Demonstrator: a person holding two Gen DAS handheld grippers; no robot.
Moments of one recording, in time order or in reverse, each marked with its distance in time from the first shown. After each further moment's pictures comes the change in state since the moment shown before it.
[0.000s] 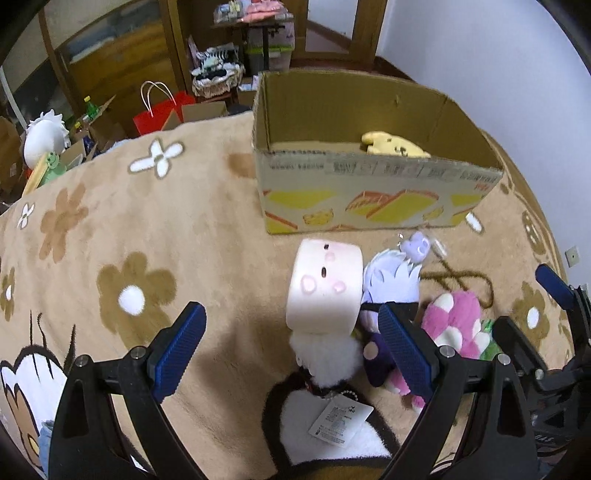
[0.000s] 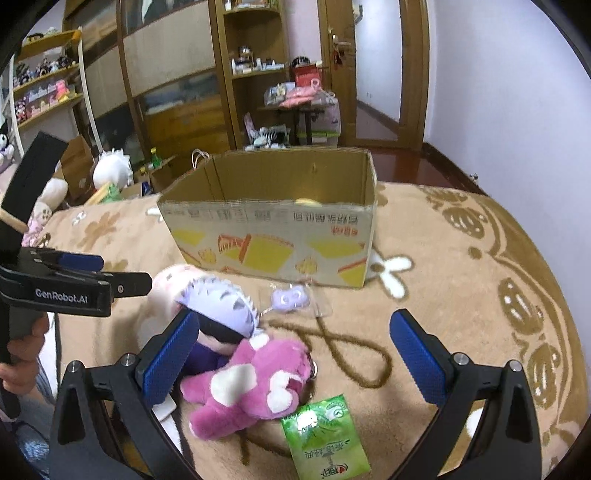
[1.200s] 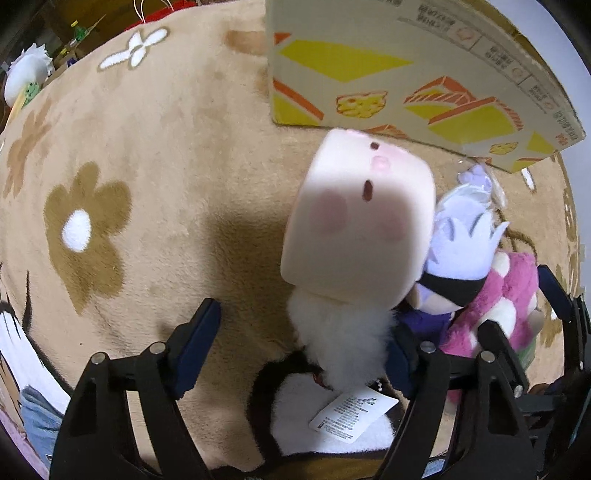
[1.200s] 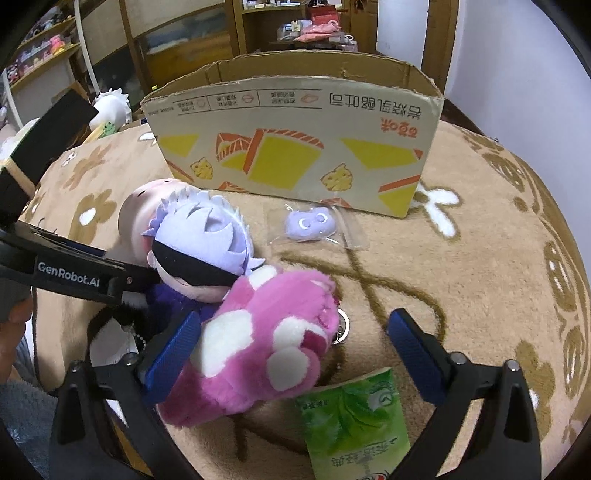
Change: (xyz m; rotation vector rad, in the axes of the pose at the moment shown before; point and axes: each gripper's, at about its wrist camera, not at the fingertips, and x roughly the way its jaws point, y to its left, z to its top) left arm 0.098 0.022 -0.006 -0.094 0.342 -0.012; right arm 0.062 0.016 -0.029 -0.047 0.205 0.012
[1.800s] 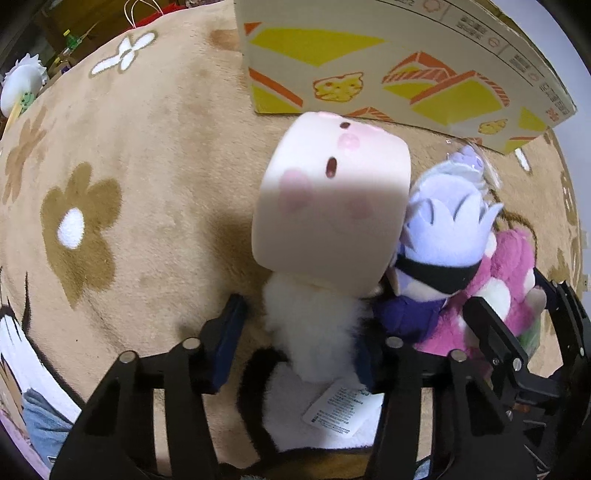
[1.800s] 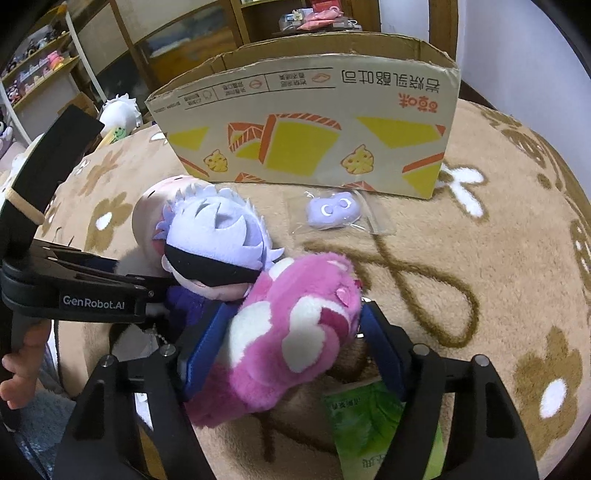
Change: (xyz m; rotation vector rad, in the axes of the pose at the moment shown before) left arm 0.013 -0.024 -0.013 0.041 -0.009 0.009; right arm 0.009 0.001 -0.002 0.047 0.047 0.099
